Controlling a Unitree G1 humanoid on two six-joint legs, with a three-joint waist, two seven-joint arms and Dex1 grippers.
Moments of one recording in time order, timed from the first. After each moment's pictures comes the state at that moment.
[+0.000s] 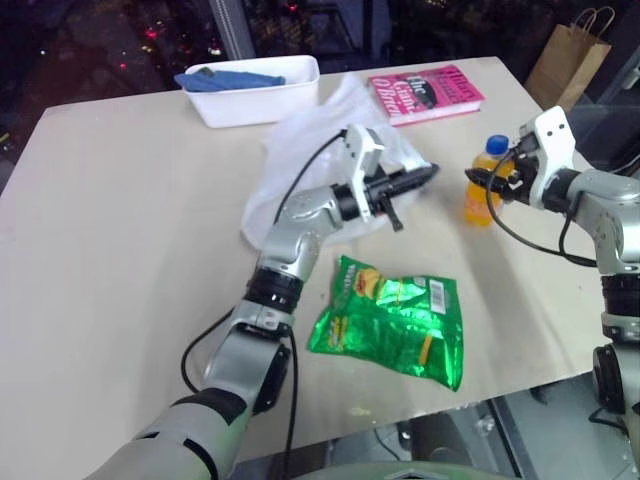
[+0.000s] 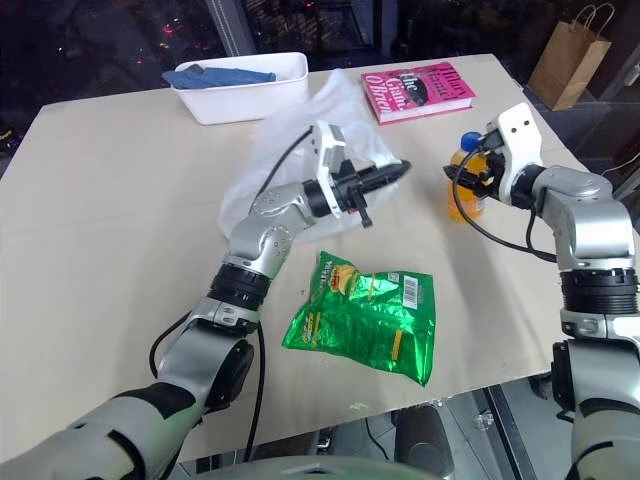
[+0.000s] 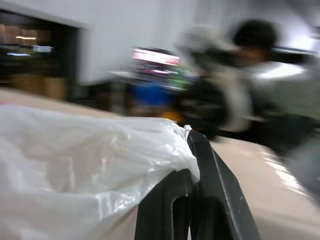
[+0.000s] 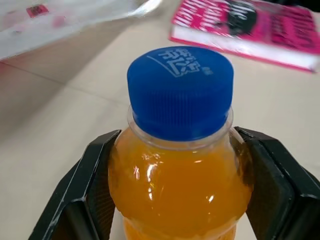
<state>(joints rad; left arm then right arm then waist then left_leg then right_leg) -0.80 0.17 -0.19 0.24 -0.48 0.31 -1.05 -0.73 -0.66 -0.10 0.12 0.26 0.72 0.69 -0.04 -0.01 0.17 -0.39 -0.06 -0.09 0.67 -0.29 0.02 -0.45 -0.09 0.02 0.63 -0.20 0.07</state>
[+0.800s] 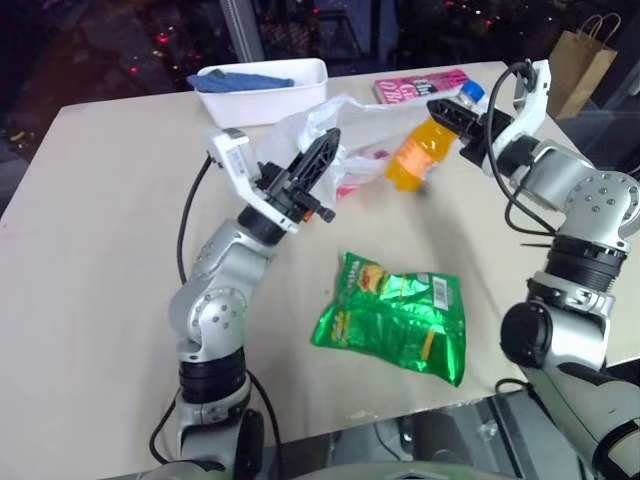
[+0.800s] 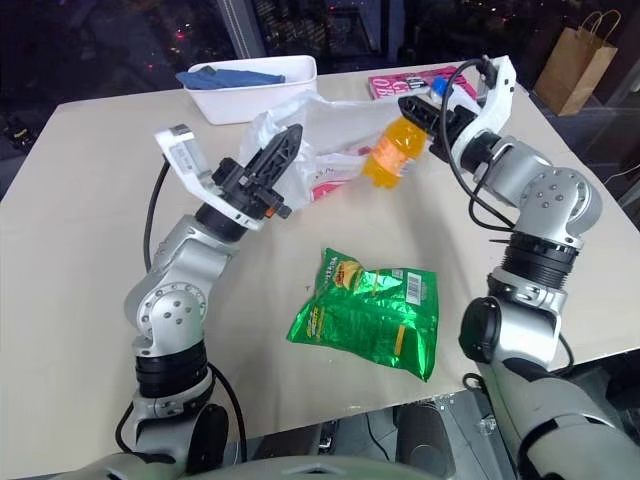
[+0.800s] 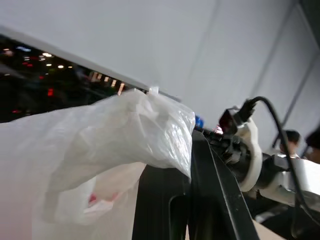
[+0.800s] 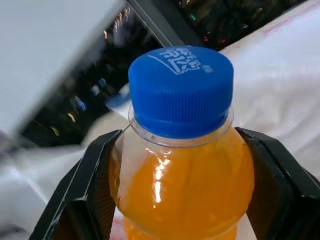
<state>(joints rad) -0.42 0.15 0.19 -0.44 -0.77 0.55 -0.41 -1.04 -0.13 -0.62 0.11 0.76 1.17 0.09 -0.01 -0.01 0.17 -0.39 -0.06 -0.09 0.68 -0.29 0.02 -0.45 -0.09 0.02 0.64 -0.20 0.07</state>
